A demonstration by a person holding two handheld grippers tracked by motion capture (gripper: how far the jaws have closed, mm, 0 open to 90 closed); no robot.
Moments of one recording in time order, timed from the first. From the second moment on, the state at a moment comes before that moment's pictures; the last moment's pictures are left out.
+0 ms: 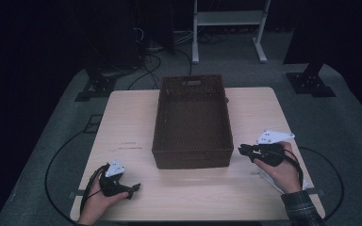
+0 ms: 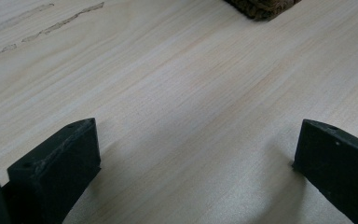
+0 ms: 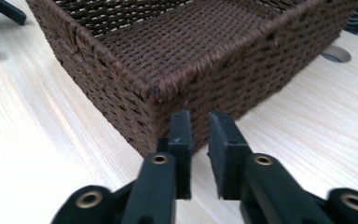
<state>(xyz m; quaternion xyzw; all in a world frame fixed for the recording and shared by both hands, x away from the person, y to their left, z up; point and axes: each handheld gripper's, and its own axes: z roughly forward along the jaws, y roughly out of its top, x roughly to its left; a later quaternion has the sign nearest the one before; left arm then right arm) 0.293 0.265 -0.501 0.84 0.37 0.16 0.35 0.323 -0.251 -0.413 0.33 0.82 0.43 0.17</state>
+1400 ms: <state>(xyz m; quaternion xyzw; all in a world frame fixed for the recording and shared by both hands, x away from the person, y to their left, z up) 0.292 0.265 -0.500 0.84 0.37 0.16 0.35 0.280 -0.253 -0.496 0.36 0.85 0.34 0.16</state>
